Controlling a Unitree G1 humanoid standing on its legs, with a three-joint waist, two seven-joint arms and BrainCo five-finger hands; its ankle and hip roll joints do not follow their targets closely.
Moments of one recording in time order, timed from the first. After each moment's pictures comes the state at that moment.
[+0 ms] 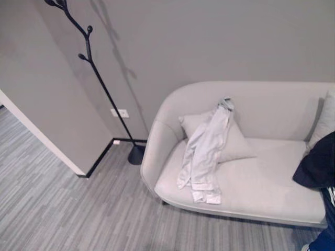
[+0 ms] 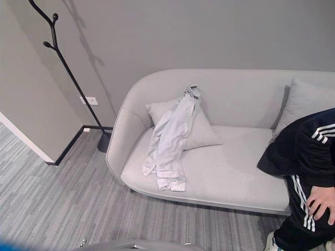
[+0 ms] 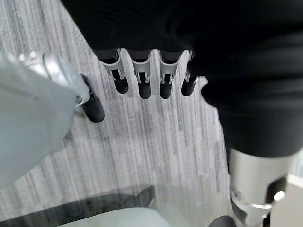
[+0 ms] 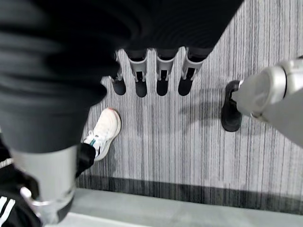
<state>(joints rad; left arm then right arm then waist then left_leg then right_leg) 0.07 0.11 0.22 1.39 -1.01 -0.09 -0.01 0.02 -0.26 -0.40 1.50 1.31 -0.03 -0.03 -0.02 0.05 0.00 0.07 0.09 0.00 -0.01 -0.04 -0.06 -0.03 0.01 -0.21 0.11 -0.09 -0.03</state>
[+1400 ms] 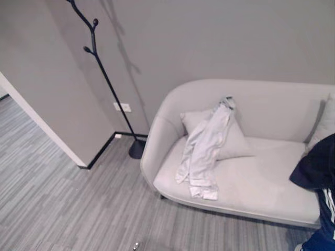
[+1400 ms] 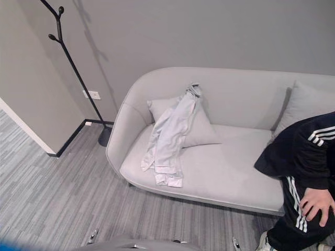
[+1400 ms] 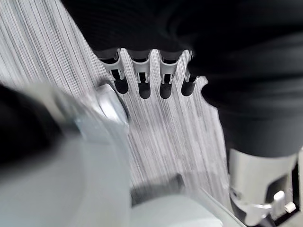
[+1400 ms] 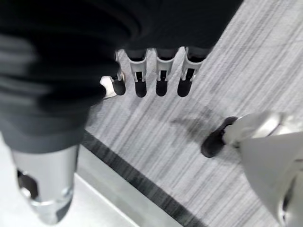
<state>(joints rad) 0.04 0.11 0.17 1.42 -0.92 -0.09 -0.05 -0.02 -0.26 -0.16 1.51 0.98 0.01 0.01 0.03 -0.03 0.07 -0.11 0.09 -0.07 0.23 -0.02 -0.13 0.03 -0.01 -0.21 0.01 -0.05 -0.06</state>
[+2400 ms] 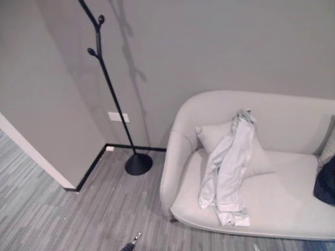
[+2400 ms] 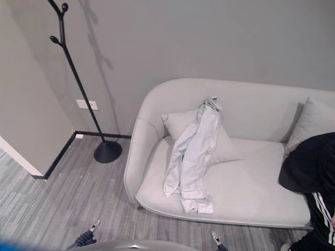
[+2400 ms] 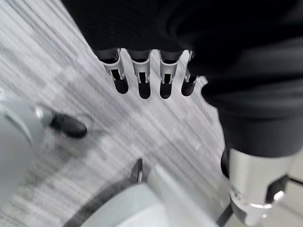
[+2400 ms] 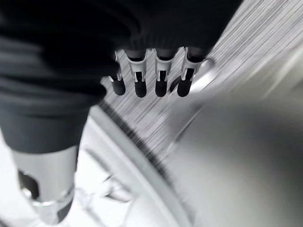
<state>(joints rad) 0.01 0.19 0.02 1.43 -0.70 -0.12 -0.02 0.02 -0.17 -0.03 1.48 0.72 0.02 0.03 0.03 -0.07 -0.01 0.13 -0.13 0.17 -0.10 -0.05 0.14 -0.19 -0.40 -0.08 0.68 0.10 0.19</state>
